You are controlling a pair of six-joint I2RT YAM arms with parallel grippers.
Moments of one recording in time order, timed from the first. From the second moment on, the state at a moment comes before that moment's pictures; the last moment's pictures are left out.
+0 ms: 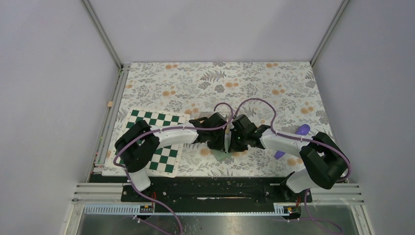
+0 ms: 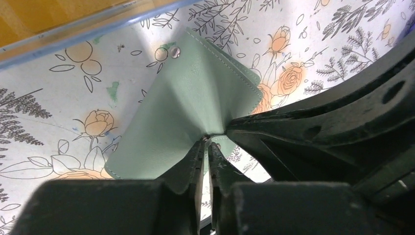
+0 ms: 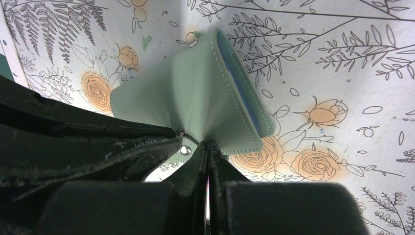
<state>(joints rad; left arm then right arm) -0.94 1.76 1.06 -0.33 0.14 -0.76 0.73 1.48 0.71 -0.30 -0.12 0.72</state>
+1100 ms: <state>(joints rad) -0.85 1.69 0.93 -0.19 0.25 -0.78 0.72 1.48 0.71 -0.30 -0.13 0.72</state>
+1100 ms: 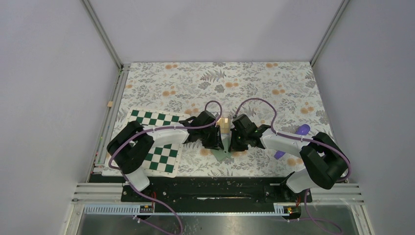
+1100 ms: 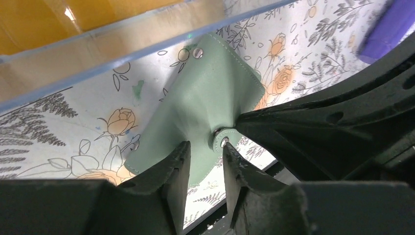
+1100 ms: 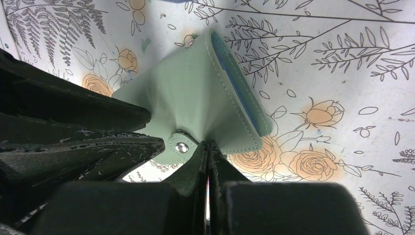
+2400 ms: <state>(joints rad) -0.83 1.72 0.94 -0.19 0.39 -0.81 0.71 1.33 0.62 -0.29 -0.22 0.70</state>
